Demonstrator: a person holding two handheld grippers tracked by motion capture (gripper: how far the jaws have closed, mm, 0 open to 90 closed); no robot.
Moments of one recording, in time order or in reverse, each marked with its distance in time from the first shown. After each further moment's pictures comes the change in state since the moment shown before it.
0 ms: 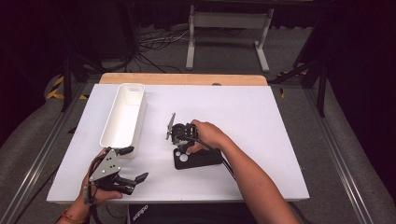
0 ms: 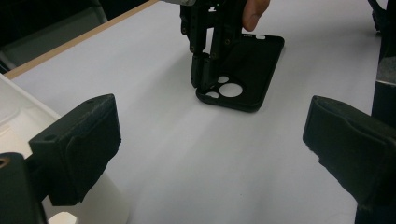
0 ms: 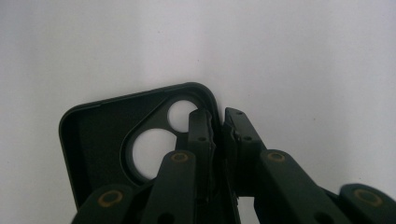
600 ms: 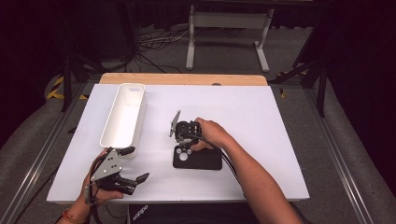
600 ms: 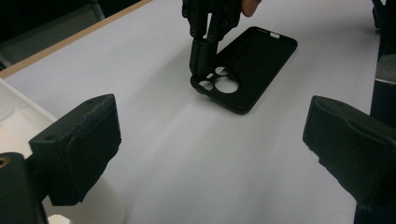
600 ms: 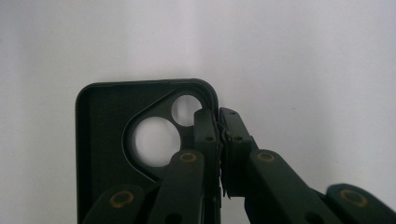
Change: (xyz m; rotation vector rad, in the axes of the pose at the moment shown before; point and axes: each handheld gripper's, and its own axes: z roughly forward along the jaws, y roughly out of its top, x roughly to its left) left arm -0.001 0.000 0.002 0.006 -0.002 -0.008; right arm -0.001 -0.009 -0.015 -0.049 -0.029 0.002
